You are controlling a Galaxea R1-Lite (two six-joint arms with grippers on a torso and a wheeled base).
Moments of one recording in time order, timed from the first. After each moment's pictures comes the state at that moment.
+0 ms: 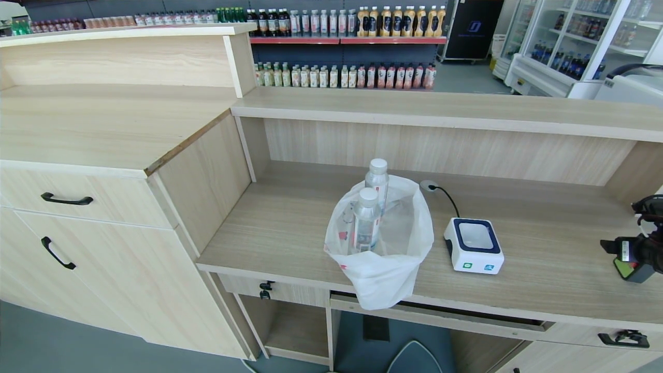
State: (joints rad) left arm 0.00 0.00 0.00 0.00 0.00 0.00; right arm -0.60 2.20 -1.02 -0.77 0.04 -0.35
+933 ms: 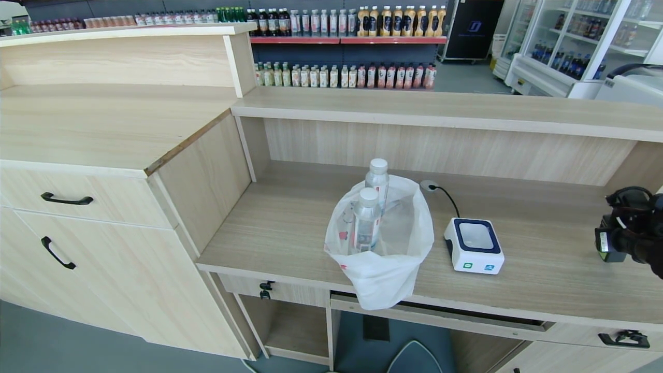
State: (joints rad) left arm 0.00 0.00 0.00 0.00 0.00 0.00; right arm -0.52 2.21 -1.04 -0.85 0.04 -0.44
